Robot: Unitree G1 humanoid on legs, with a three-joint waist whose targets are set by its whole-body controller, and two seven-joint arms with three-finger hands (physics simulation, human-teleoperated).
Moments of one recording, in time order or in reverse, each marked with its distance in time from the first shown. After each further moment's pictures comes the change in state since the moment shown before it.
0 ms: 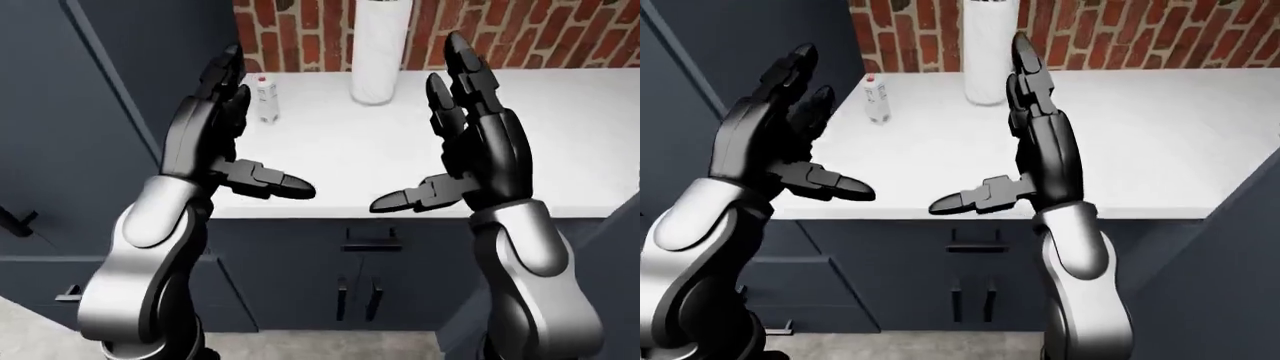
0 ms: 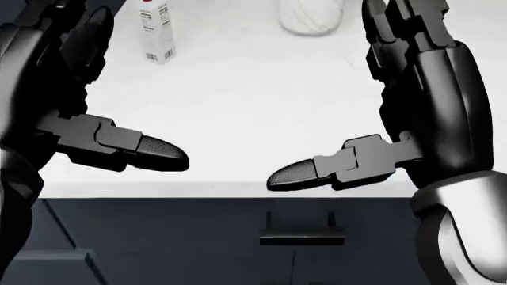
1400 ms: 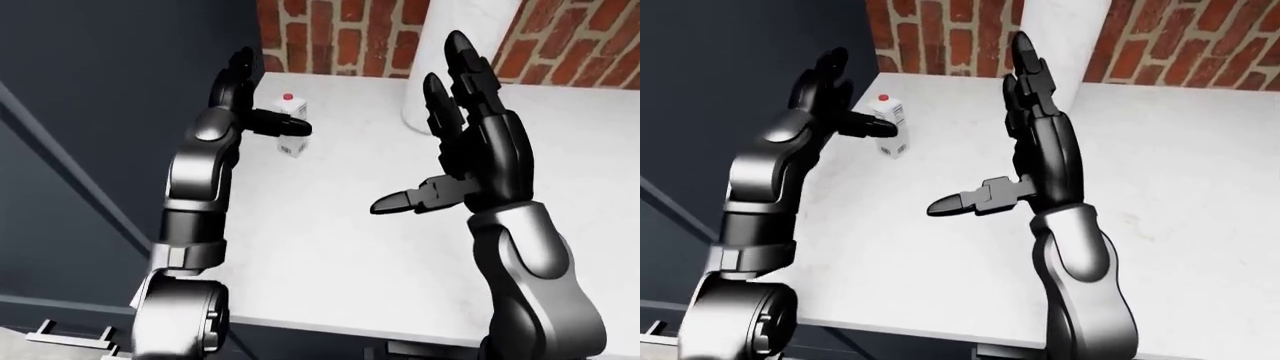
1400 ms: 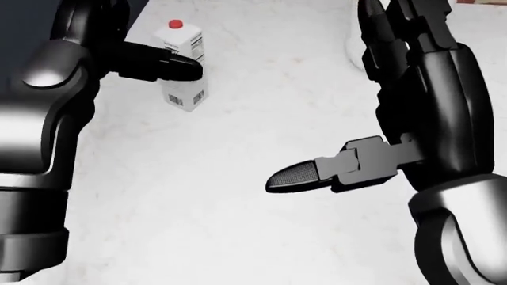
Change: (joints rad) left arm -0.385 0.022 -0.019 1.065 0.126 -0.473 0.026; right arm 0.012 -0.003 -0.011 -0.003 0.091 -0.019 -0.040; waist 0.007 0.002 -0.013
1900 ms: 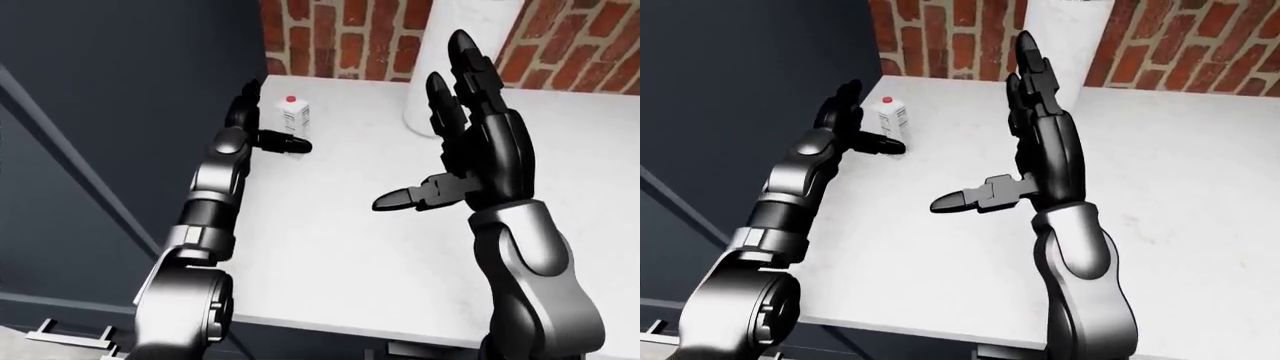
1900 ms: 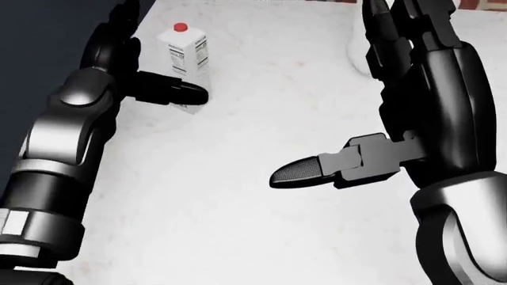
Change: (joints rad) left arm -0.075 -0.012 -0.011 0.471 0.027 -0.289 0.025; right arm 0.000 -0.007 -0.009 0.020 0.005 -0.023 -0.006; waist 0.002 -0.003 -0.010
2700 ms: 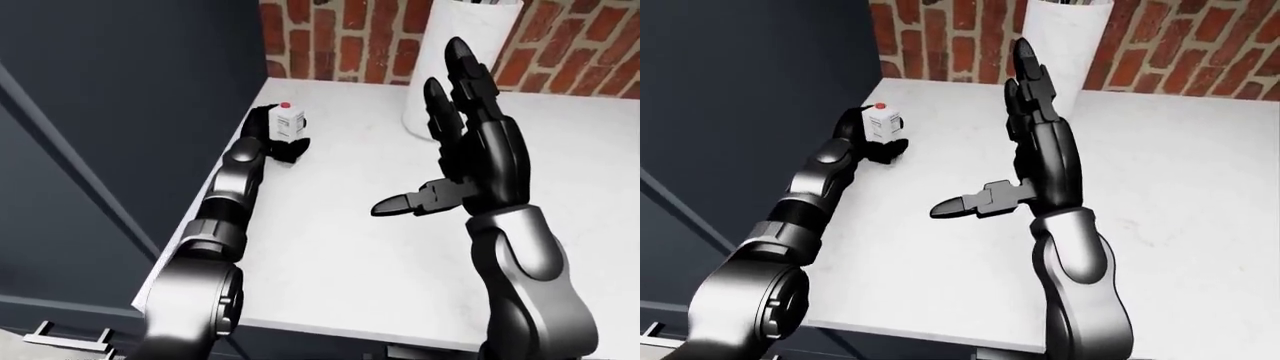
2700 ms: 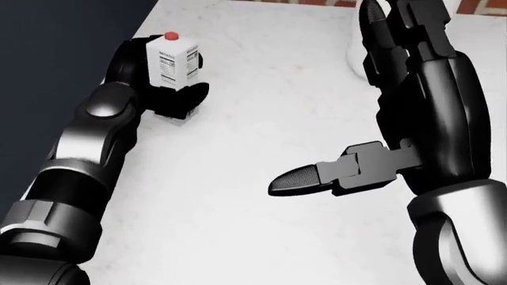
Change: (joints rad) left arm -0.058 -0.043 -0.003 0.245 -0.012 -0.150 0.013; right arm 0.034 0.012 0.010 0.006 -0.013 -0.038 0.014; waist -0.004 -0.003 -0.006
